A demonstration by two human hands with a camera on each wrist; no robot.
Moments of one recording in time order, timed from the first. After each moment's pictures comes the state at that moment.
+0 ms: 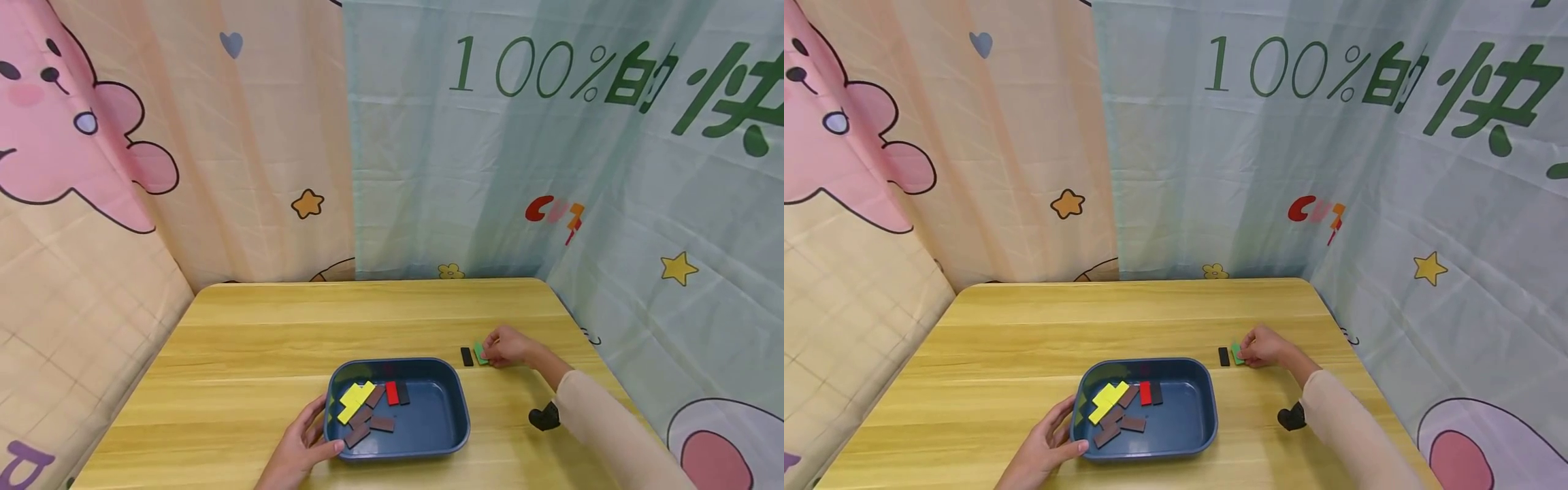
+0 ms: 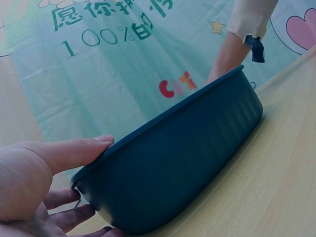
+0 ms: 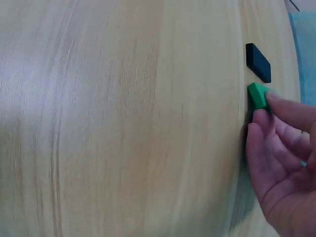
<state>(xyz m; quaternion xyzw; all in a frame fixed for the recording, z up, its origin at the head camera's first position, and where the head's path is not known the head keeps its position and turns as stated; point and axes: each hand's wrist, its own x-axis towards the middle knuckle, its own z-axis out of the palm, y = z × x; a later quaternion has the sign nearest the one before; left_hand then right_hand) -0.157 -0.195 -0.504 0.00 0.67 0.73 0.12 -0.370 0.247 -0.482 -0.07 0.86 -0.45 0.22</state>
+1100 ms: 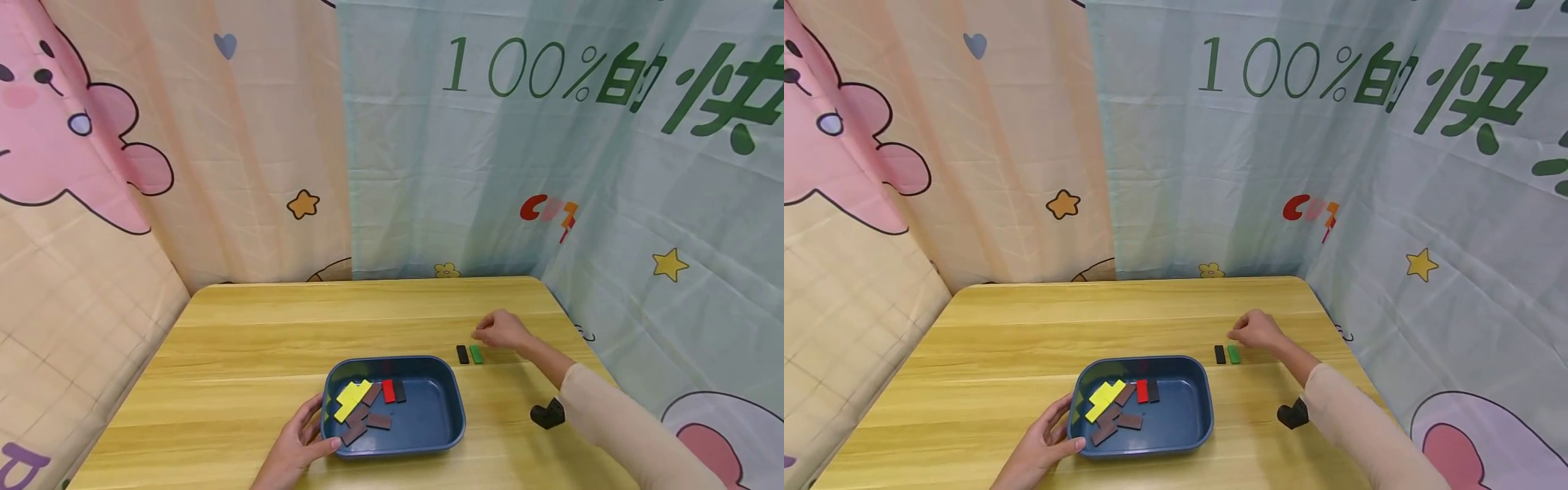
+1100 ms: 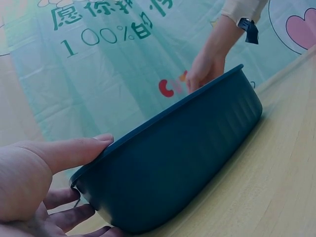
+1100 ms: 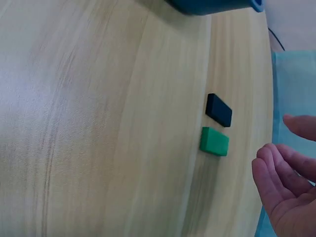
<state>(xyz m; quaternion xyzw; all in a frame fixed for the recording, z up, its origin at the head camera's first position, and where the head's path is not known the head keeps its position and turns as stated) -0.158 -0.195 -0.505 0.01 0.65 0.75 0.12 -0.354 0.227 -0.439 -0.08 0.92 -0.36 0.10</state>
